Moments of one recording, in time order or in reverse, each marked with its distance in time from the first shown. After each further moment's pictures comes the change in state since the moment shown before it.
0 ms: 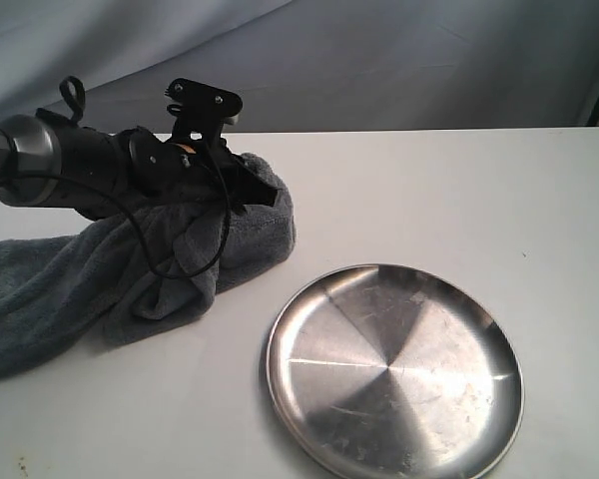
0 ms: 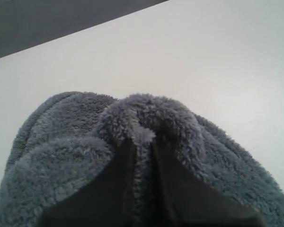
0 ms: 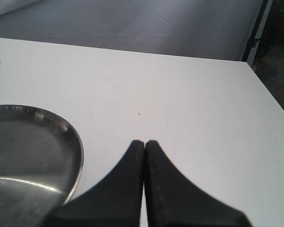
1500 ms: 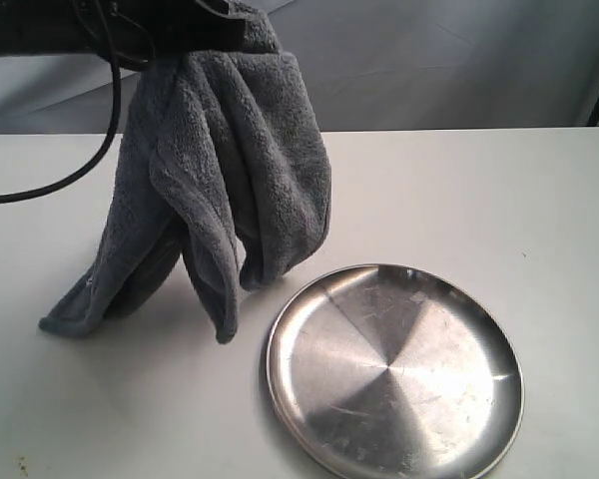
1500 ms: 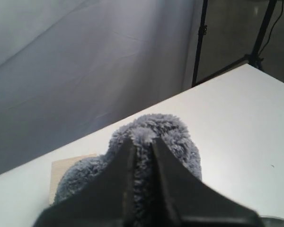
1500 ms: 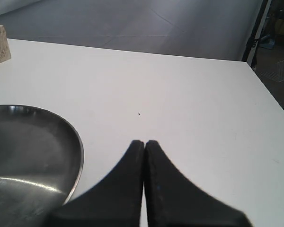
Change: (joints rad) left arm 0.000 -0.547 0.009 0.004 0.286 0.000; right arm 0.000 0.000 0.000 0.000 0.000 0.000
